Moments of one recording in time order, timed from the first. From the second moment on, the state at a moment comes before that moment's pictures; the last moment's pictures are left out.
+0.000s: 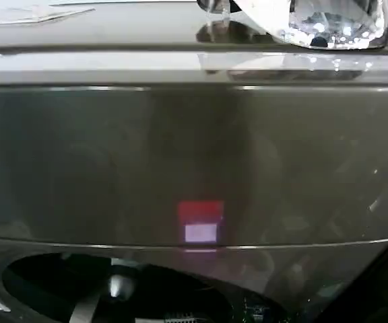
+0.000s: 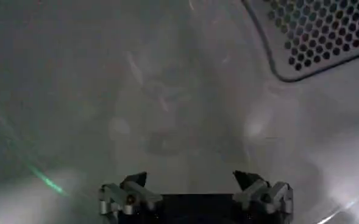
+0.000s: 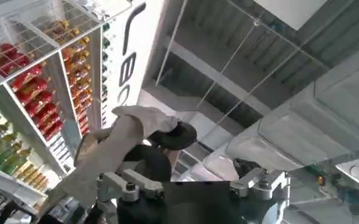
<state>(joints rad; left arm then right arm) 0.29 -1.61 -0.45 -0.98 0.16 0.44 0.01 -1.55 1.03 2.47 1.63 -0.17 0.06 -0.10</state>
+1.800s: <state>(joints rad) 0.10 -1.61 -0.42 -0.64 1.26 -0.02 0.80 -1.57 1.03 2.49 1.61 -0.15 0.09 -0.12</state>
